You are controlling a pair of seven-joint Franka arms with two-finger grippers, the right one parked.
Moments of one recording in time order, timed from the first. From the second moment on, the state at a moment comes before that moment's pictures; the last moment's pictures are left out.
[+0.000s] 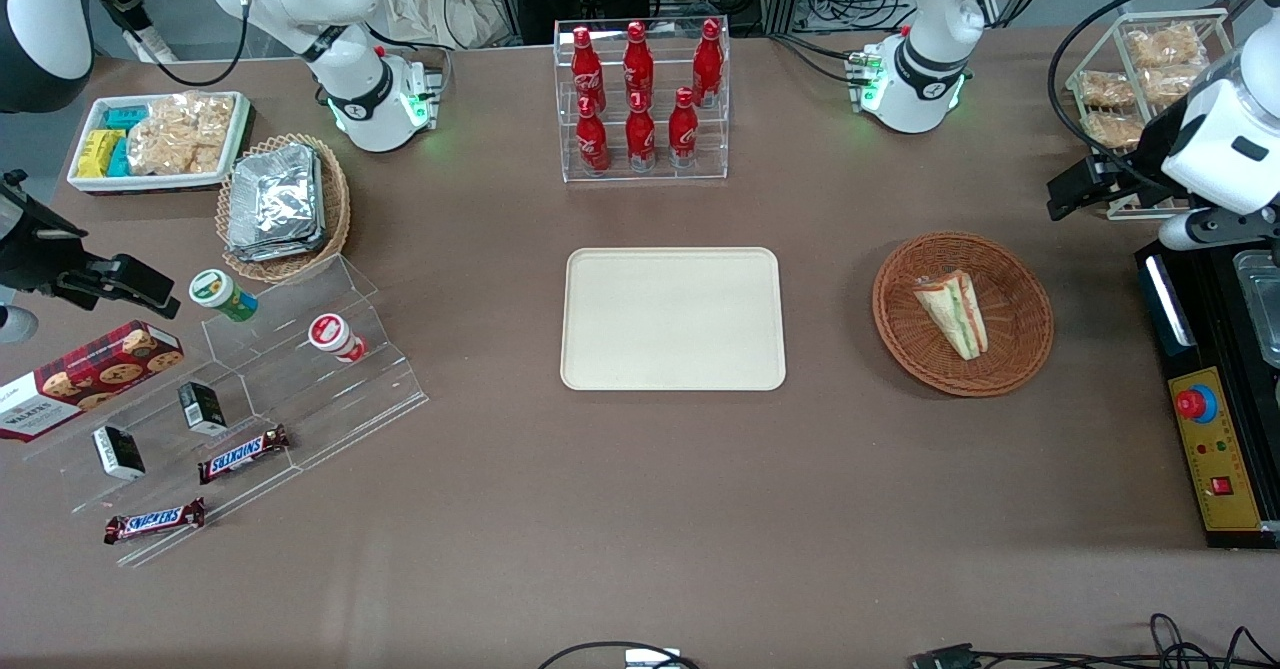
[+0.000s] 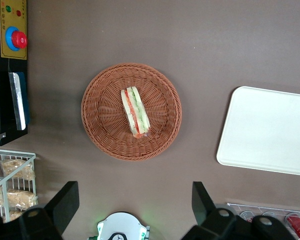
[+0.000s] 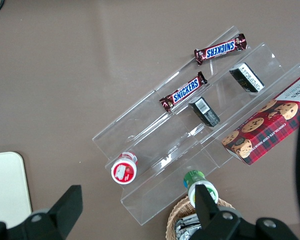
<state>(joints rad) -0.09 0.00 -0.01 -1.51 0.00 1.38 -0.22</state>
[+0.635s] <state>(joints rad) -0.10 0.00 -0.01 -1.51 -0.01 1.37 -0.22</state>
